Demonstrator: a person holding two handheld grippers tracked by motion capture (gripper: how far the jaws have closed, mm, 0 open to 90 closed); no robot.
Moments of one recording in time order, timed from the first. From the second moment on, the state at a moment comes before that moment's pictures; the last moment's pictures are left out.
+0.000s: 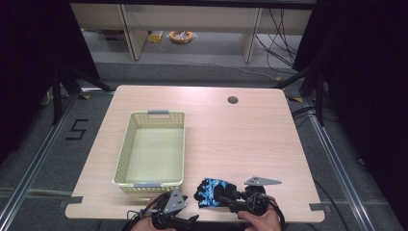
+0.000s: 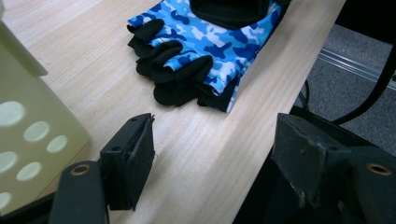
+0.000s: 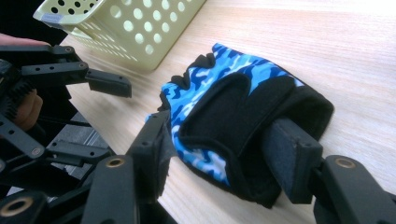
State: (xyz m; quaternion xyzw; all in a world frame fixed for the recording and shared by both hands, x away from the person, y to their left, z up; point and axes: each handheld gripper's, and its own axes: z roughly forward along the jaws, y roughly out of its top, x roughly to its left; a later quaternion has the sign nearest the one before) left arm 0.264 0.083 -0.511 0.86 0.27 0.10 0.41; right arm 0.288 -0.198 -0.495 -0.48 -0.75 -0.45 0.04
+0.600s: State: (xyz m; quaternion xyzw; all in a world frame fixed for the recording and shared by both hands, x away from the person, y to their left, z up) left arm 0.272 0.074 -0.499 0.87 0.26 0.11 0.41; right arm 0.295 -0.246 -0.498 -0.55 -0.71 -0.44 0.00
